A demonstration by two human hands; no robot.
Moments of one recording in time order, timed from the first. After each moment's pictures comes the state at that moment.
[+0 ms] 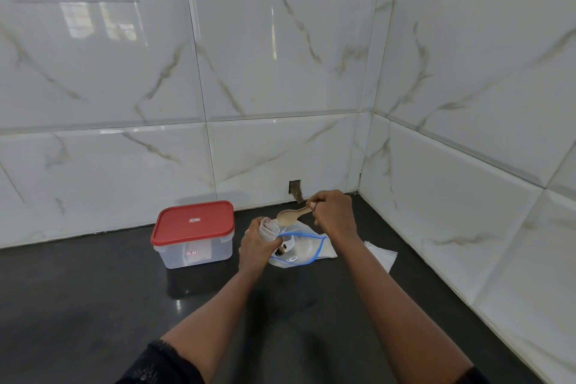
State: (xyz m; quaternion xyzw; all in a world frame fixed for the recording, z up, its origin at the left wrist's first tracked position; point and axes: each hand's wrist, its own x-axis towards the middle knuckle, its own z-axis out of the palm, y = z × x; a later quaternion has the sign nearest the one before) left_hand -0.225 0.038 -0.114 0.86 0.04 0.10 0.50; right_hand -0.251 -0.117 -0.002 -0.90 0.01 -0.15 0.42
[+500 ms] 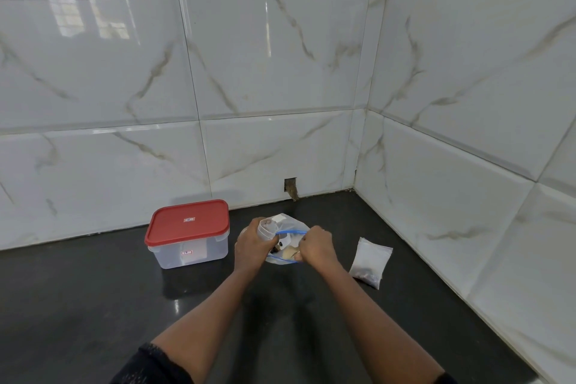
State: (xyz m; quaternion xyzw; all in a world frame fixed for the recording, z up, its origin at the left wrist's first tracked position) left_hand -0.227 0.037 -0.118 0.88 0.02 0.13 0.45; right_hand -0.249 -0.101 -0.073 -0.91 0.12 0.05 0.40
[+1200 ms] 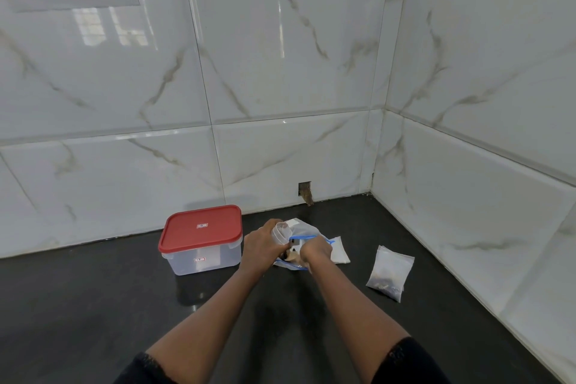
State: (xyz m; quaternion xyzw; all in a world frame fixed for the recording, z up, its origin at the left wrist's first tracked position) left_hand -0.216 0.052 -0.104 0.91 -0.07 0.15 0.37; right_hand -0.207 -0.067 -0.094 -0.80 0.27 0.08 0.53
